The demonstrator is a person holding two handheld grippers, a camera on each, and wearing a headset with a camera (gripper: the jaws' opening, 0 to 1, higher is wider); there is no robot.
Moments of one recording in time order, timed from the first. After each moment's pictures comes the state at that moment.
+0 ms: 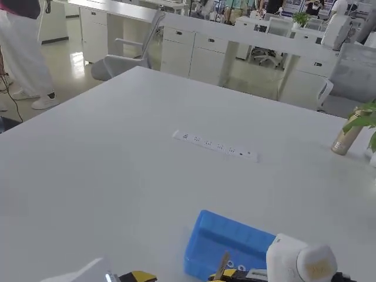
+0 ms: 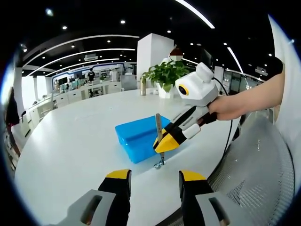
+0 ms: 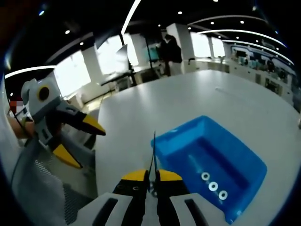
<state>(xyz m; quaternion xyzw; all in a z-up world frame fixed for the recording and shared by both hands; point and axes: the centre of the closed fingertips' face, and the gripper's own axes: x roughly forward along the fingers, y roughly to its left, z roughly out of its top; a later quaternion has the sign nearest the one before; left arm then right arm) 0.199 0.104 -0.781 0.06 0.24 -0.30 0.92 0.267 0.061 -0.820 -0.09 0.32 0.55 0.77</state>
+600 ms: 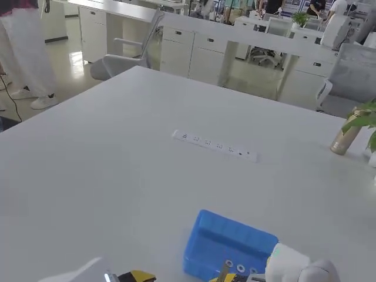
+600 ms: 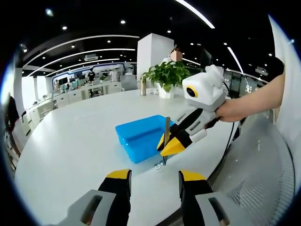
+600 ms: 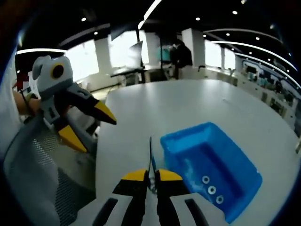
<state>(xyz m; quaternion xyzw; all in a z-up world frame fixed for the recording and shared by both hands) 0.199 0.104 -0.781 0.07 0.24 -0.30 0.92 0.253 0.058 -0.824 -0.18 0.26 0.58 0.75</state>
